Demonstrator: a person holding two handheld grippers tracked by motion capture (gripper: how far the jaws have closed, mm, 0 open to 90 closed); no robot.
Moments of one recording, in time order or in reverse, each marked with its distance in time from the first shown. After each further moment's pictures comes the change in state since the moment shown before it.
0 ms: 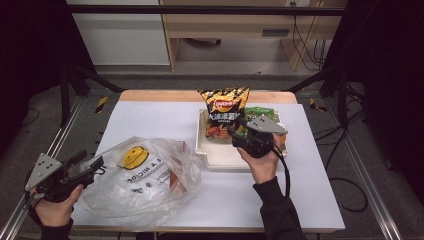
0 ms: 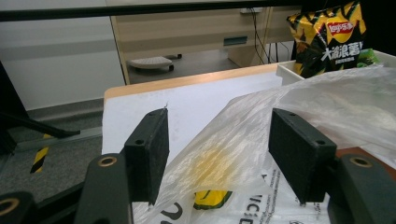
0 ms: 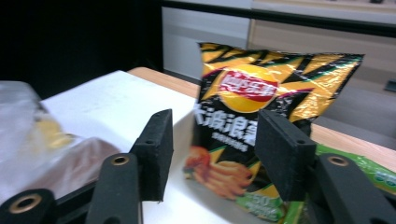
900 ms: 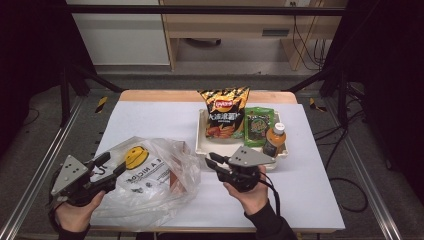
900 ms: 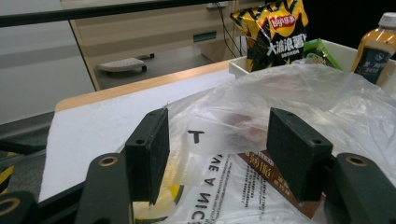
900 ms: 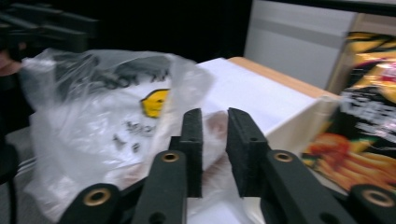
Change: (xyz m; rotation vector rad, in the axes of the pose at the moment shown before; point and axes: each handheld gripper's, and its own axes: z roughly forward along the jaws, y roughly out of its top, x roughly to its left) left arm -0.054 0.007 0.014 0.035 -0.109 0.073; right arm 0.076 -0.013 -0.039 0.029 0.327 -0.062
